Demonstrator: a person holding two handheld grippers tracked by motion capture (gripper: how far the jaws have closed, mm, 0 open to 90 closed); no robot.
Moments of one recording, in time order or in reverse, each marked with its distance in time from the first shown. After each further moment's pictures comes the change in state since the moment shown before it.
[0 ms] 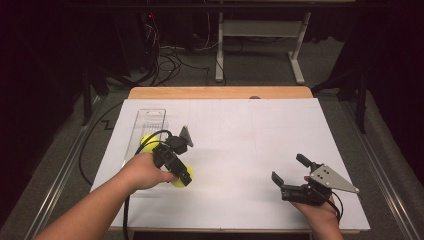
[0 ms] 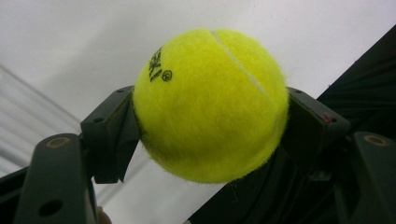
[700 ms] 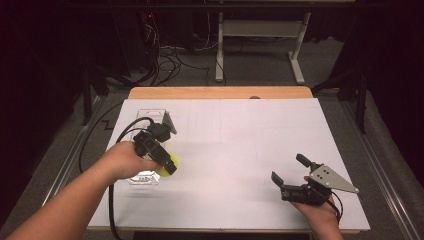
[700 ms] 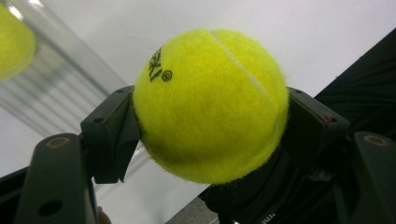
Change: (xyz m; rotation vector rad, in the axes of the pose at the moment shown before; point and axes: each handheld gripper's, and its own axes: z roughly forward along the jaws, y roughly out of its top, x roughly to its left) left arm 0.025 -0.020 -0.041 -0.037 0.033 -0.064; right arm 0.001 0.000 0.000 -0.002 -0.002 -0.005
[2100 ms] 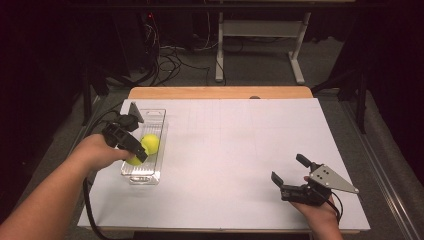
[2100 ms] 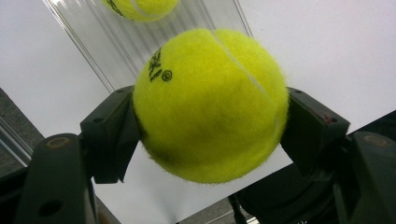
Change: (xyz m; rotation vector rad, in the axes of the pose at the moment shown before) left arm 0.067 -0.028 -0.016 -0.013 0.084 -0.196; right arm 0.000 0.000 0.000 0.002 -0.001 -0.001
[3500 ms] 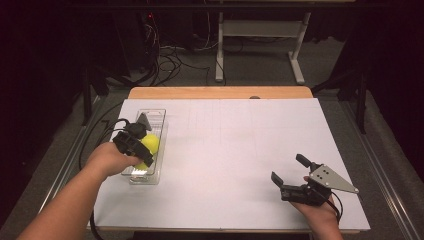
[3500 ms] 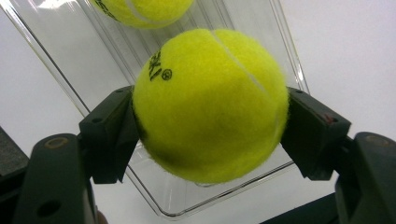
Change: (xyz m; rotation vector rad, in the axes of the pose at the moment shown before) left arm 0.000 0.011 0.045 0.025 0.045 -0.025; right arm 0.000 0.000 0.000 -0.001 0.004 0.002
